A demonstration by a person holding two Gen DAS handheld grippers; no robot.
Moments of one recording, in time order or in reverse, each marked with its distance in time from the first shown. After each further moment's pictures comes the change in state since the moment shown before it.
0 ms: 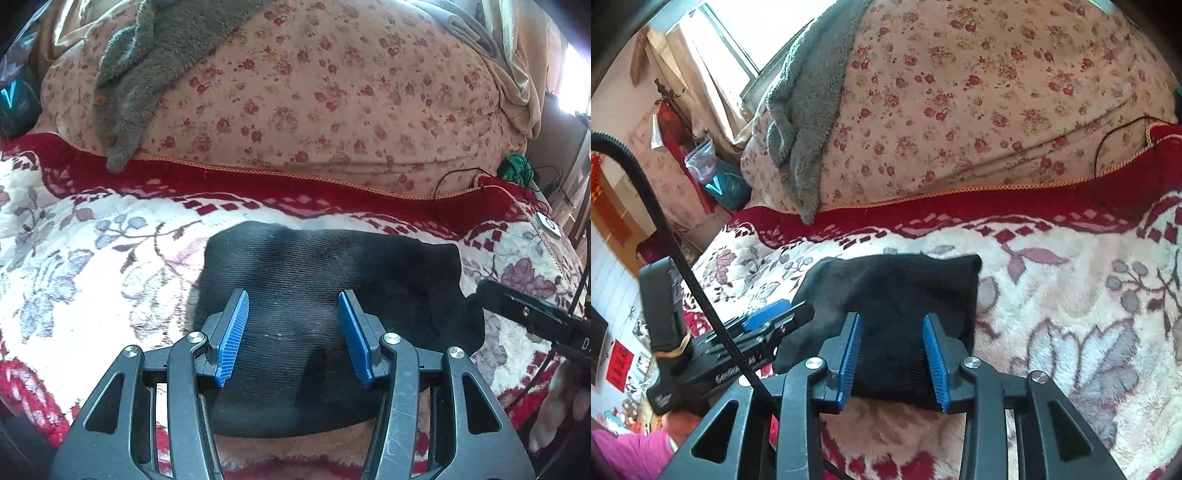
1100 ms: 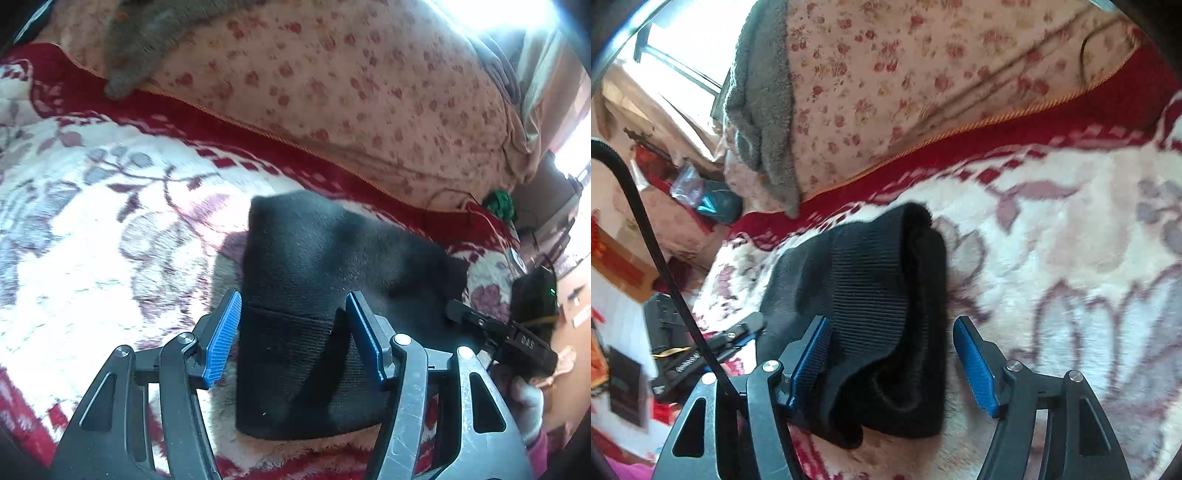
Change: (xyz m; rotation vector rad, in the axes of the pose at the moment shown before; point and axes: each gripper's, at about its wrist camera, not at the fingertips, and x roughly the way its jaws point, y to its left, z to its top) left arm 0.025 0.075 -0.007 -0.207 0.131 -0.217; right arm 0.055 -0.072 -0.017 0.232 0.125 0.130
